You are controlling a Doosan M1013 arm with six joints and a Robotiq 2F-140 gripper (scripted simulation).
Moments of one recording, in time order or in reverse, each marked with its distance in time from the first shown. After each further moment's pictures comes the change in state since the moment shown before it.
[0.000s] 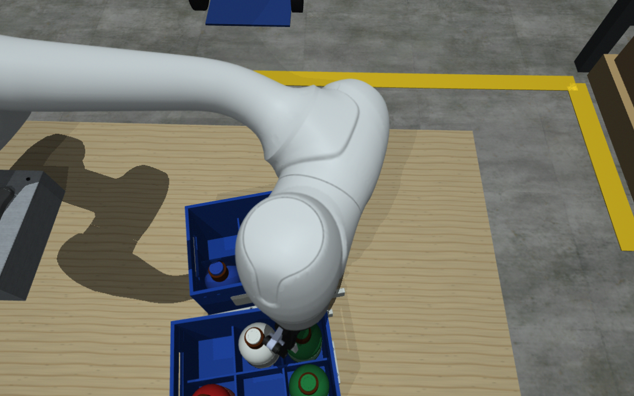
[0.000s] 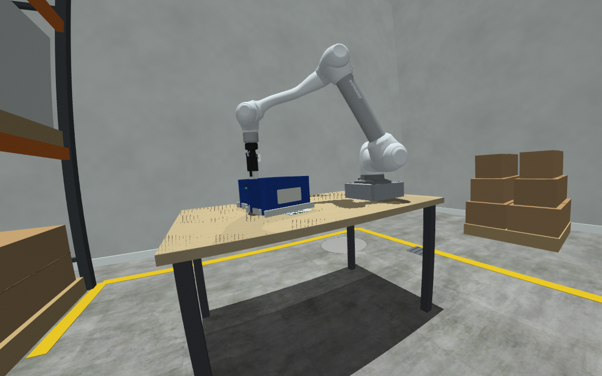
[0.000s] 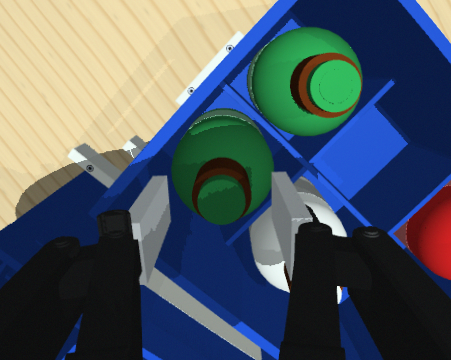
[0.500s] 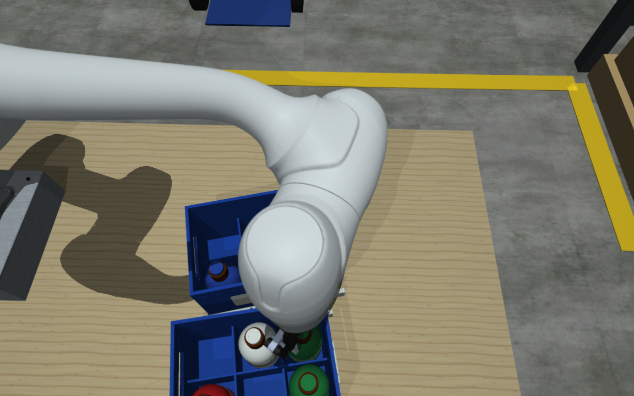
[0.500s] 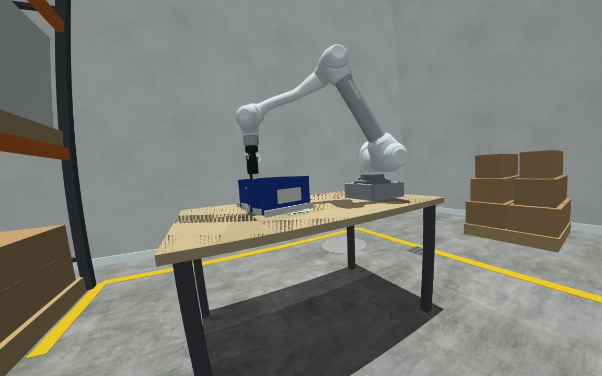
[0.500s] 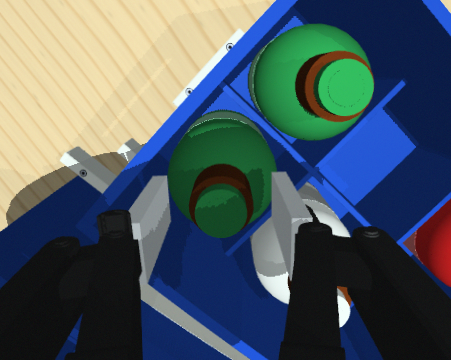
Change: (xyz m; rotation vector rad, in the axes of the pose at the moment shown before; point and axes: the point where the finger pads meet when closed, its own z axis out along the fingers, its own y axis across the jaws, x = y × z) arm 0.000 0.000 0.017 0.000 0.000 0.000
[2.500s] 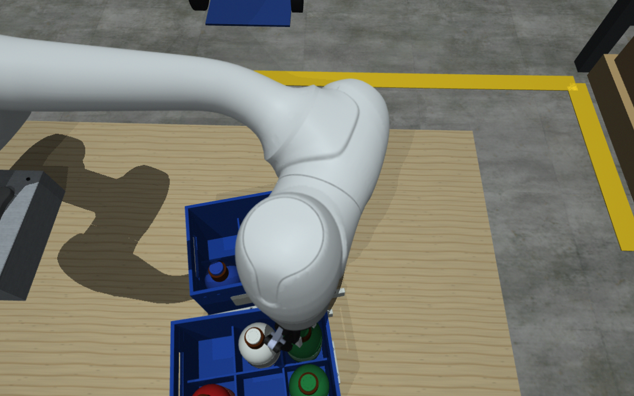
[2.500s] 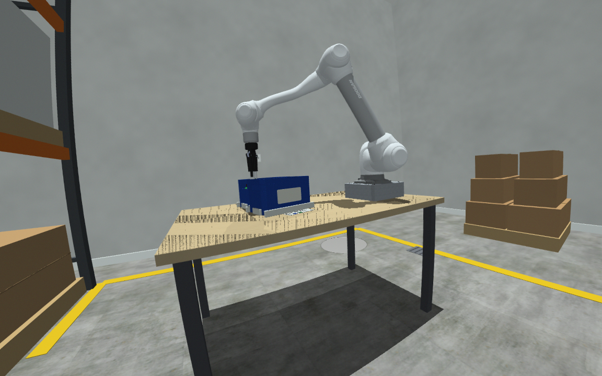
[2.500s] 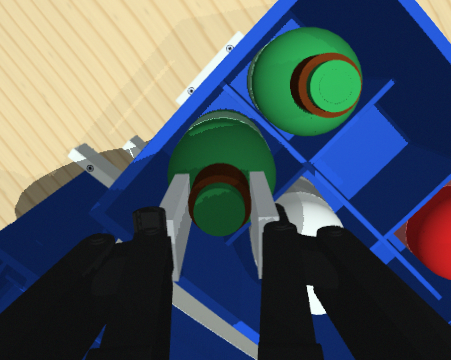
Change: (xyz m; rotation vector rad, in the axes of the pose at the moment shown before) arm 0.000 0.000 -0.017 0.000 0.000 0.000
